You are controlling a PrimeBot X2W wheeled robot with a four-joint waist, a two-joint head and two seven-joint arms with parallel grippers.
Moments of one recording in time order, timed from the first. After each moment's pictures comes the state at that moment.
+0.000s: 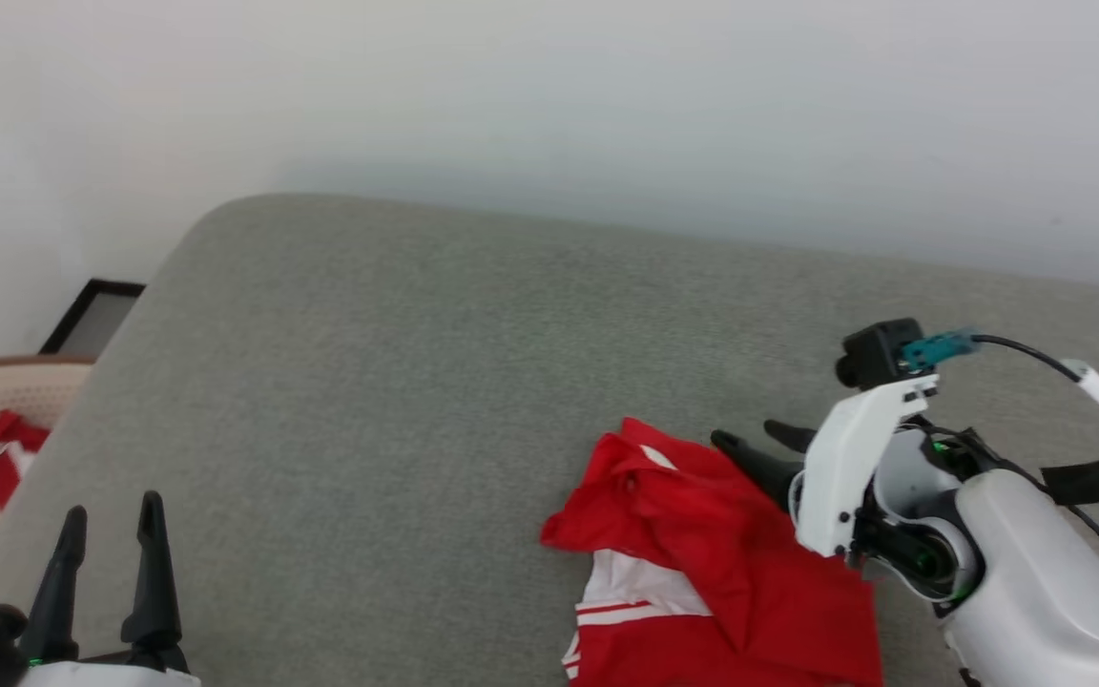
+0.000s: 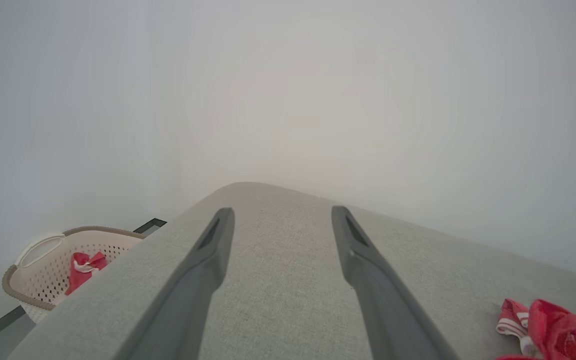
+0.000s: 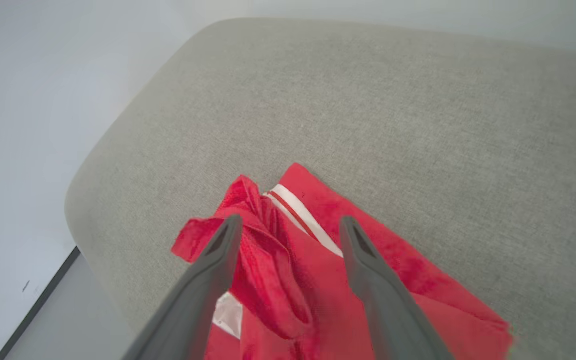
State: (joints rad) left arm 0.04 0.24 0.17 0.11 -0.44 -0.13 -0.26; right arm -0.53 -0.22 0.42 0.44 0.75 0.13 0.53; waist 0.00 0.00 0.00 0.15
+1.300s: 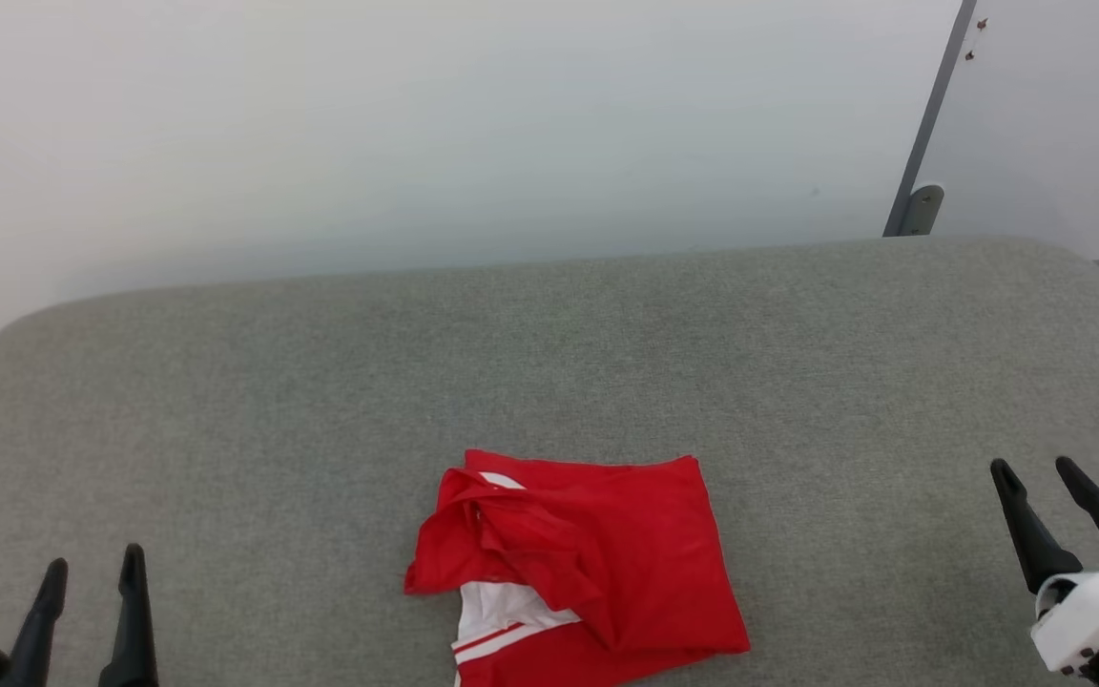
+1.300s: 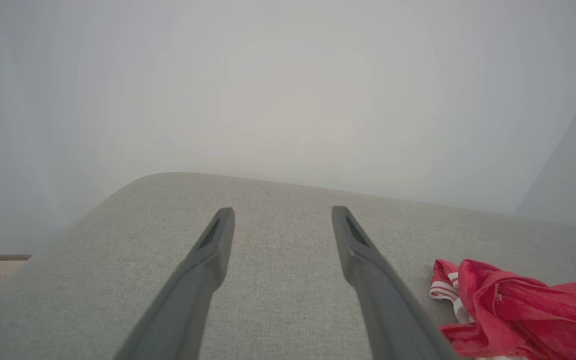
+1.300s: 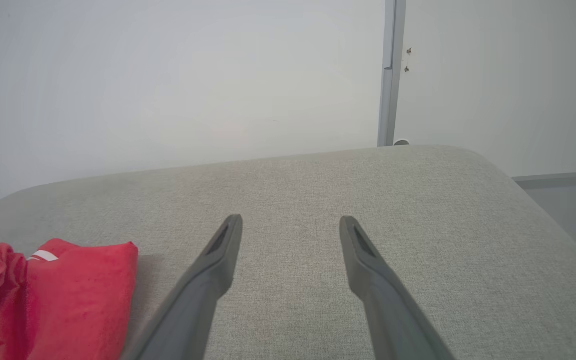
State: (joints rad) left arm 0.11 0.30 0.18 0.15 -0.45 -0.13 -0.26; right arm -0.14 -0.44 0.15 0.26 0.63 0.13 -0.04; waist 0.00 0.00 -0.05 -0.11
